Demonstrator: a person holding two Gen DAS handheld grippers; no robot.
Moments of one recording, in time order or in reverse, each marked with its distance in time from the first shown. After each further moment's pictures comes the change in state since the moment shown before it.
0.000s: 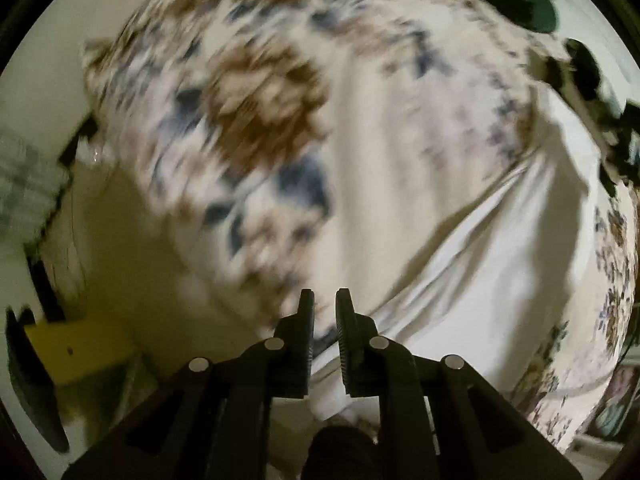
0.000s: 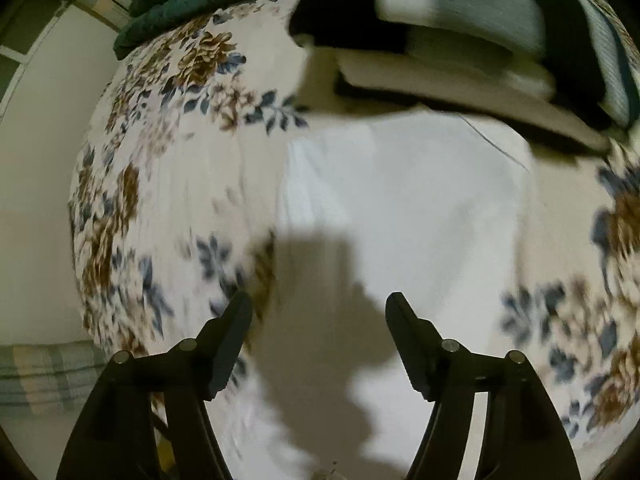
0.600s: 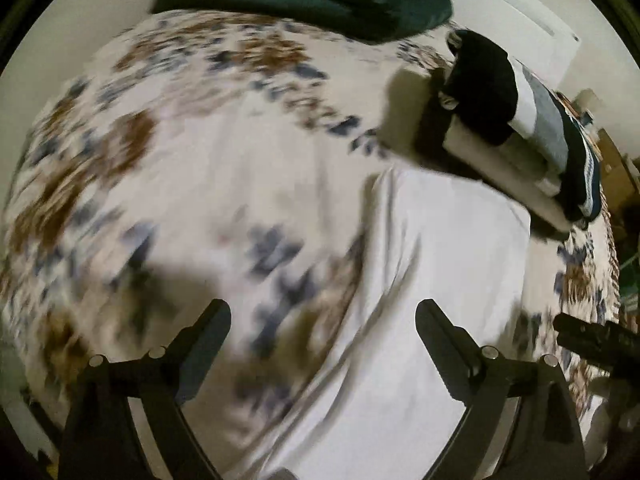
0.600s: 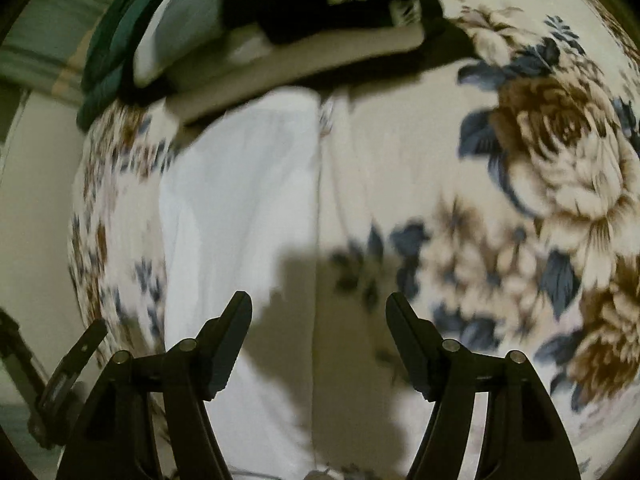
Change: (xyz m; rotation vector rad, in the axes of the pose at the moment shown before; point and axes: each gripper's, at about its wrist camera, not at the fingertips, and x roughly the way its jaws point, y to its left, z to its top) left arm 0.044 -0.252 0.203 0.291 -0.141 -0.121; right arm -0.012 -0.172 -0.015 0.288 -0.089 0.076
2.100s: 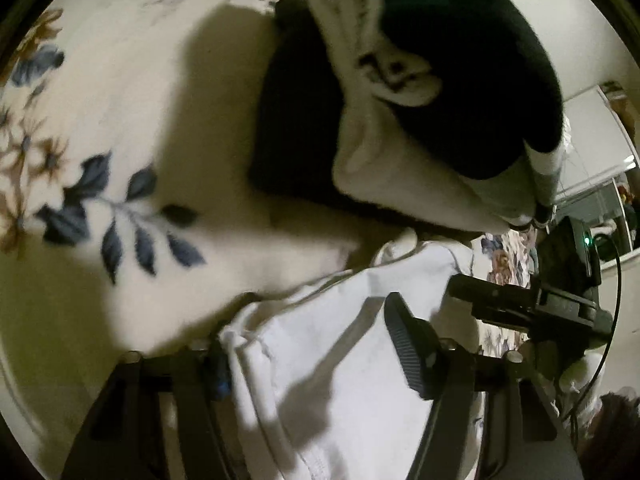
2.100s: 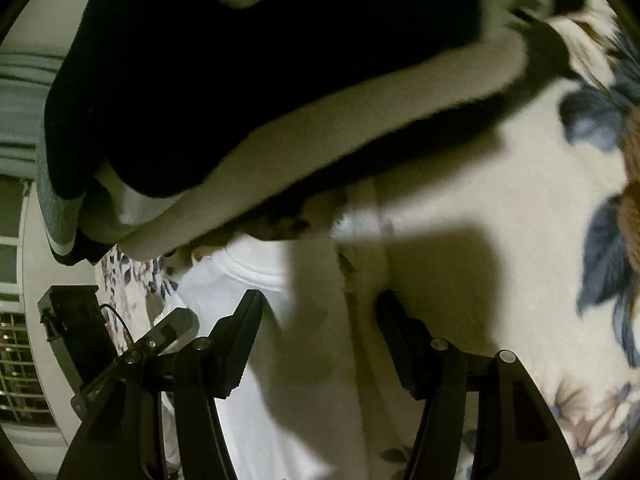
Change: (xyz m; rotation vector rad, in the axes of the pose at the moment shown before) left arm 0.141 -0.105 0.090 0.266 0.199 -0.585; right arm 0.090 0.000 0.094 0.153 -0.053 0.132
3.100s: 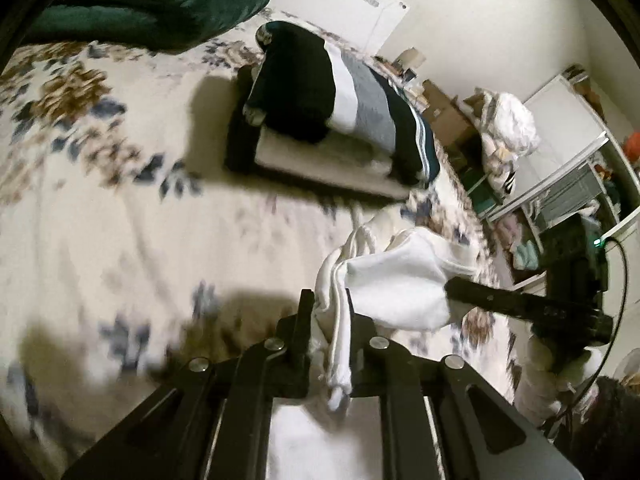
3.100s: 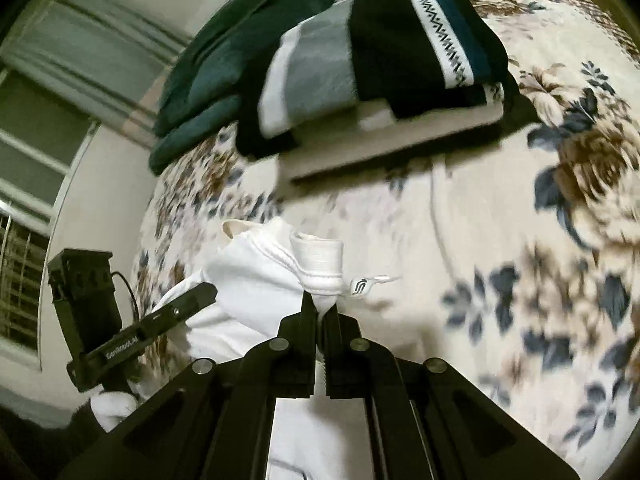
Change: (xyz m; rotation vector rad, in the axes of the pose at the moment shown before) left arm -0.153 -0.036 -0.107 0.087 -0.128 0.006; right arm -0.138 0.059 -0.155 -0.263 -0.139 0.104
